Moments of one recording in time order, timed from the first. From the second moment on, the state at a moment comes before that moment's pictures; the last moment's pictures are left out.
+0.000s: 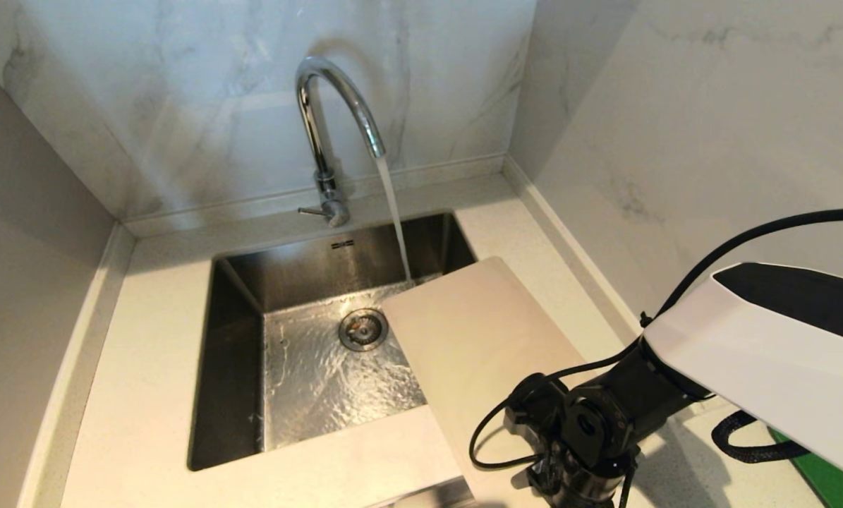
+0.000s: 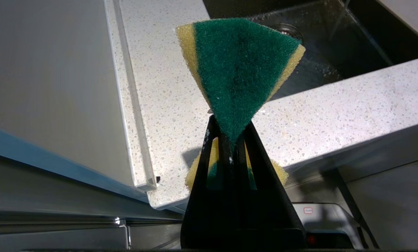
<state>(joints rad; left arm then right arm) 0.00 0.00 -0.05 0.12 0.01 -0.01 0.47 2.11 -0.94 0.31 -0.12 1.49</state>
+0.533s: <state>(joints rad) 0.00 0.00 -0.05 0.12 0.01 -0.01 0.49 2.11 -0.98 0.32 -0.12 1.53</state>
